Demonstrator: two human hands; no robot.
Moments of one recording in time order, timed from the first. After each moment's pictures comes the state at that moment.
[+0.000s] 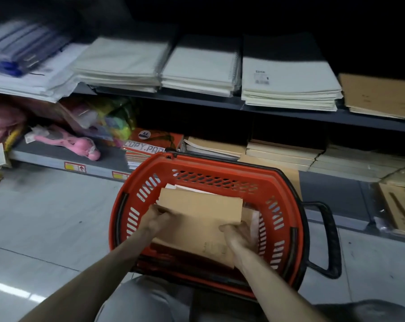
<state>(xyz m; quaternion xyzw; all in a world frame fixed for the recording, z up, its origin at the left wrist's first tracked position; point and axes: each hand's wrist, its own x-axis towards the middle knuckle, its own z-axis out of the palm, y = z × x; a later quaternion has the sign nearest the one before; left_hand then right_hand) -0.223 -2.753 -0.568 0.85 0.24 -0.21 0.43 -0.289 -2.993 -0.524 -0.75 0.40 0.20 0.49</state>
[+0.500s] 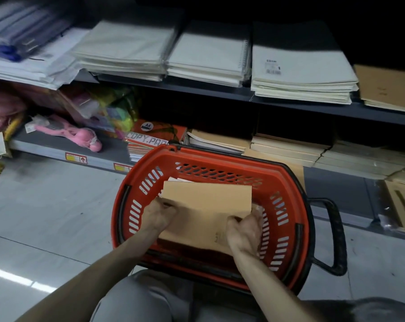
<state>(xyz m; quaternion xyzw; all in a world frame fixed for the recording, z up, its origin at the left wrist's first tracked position) -0.239 -2.773 -0.530 0.89 0.21 -0.17 0.36 -0.298 -2.977 -0.518 -0.80 0.40 0.04 0.45</state>
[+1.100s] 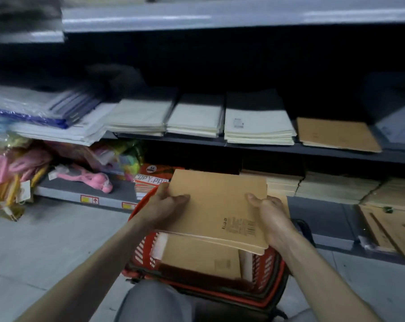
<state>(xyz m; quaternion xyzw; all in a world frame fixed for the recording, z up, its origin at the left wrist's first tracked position) -0.236 -2.801 -0.360 0.79 0.12 -0.17 0.57 -0.290 -3.070 -0.367 -0.63 0.31 0.07 0.71</state>
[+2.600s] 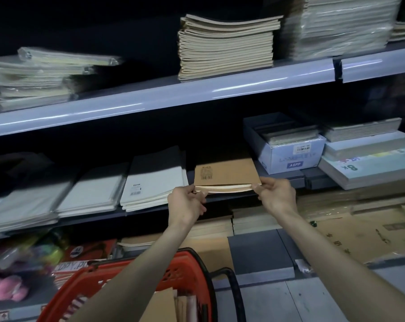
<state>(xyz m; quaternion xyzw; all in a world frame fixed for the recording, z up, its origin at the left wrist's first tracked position) -0.177 -3.135 -0.294 0.82 -0.08 -0.01 0.57 -0.259 -3.340 -0.292 -0.74 0.30 -0.21 0.56</state>
